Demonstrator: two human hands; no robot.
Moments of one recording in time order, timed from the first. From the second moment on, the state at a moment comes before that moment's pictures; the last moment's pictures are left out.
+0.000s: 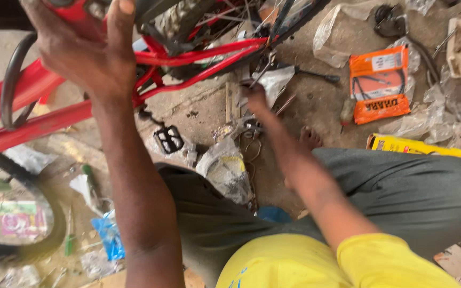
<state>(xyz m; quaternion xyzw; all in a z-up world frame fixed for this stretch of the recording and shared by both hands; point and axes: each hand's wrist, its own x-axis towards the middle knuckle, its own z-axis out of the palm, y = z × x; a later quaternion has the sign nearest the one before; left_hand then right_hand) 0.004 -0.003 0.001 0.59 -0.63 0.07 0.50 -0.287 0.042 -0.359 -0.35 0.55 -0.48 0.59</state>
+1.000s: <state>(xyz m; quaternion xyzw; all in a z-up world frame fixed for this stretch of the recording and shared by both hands) 0.017 -0.025 -0.019 0.58 -0.63 0.12 0.51 -0.340 0.019 -0.173 -0.45 0.51 -0.63 0.38</state>
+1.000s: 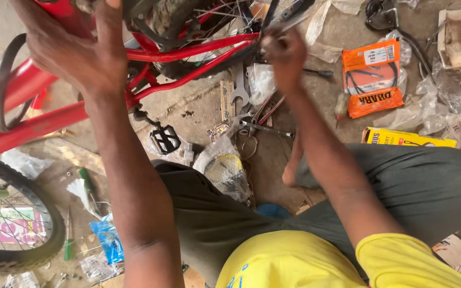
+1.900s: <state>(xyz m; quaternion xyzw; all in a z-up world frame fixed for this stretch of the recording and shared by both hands) 0.005 0.002 -0.004 0.59 -0.64 0.05 0.49 -0.383 0.028 -0.207 -0.07 0.45 -0.58 0.67</state>
